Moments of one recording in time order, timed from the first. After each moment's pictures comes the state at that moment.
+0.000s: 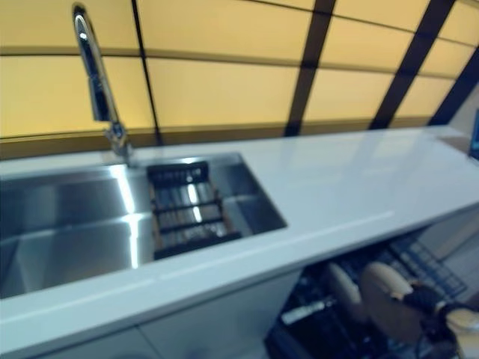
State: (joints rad) left arm 0.04 0.32 -0.17 1.16 -0.25 0.05 -0.12; right arm -0.03 -0.87 -0.08 0.59 0.22 0.14 0.41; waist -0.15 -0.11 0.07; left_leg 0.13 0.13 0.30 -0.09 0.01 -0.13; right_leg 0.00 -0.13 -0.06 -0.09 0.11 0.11
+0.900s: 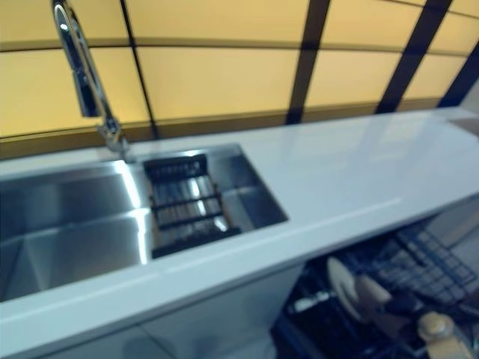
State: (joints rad) left arm 0.04 0.32 -0.17 1.15 -0.25 0.04 -0.13; right arm -0.05 -0.79 0.05 0.58 -0.07 0.09 0.23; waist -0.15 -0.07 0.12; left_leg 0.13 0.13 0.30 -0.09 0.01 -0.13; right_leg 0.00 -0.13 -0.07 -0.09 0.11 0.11
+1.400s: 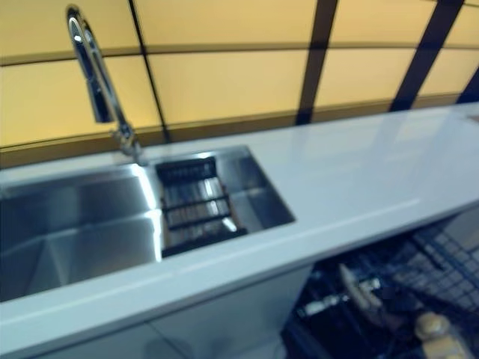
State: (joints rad) left arm 0.05 0.31 -0.17 1.14 -0.25 0.03 -0.14; right arm -0.10 -0.77 0.05 0.67 -0.07 0.10 0.19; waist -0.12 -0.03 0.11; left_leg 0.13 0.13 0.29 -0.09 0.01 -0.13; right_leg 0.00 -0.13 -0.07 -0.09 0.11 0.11
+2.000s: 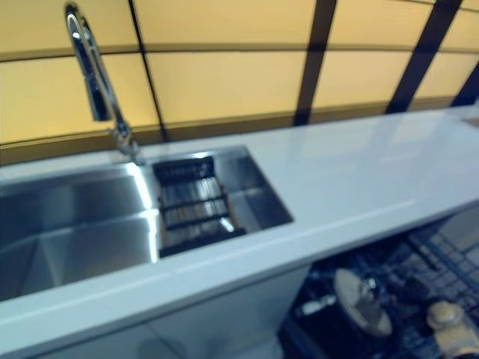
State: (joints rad) left arm 0.04 0.31 -0.17 1.14 -0.25 0.03 -0.14; right arm -0.10 -0.88 0.01 0.59 -0.02 0.15 0.19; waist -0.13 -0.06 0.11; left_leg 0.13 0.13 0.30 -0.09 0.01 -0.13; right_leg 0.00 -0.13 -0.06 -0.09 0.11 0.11
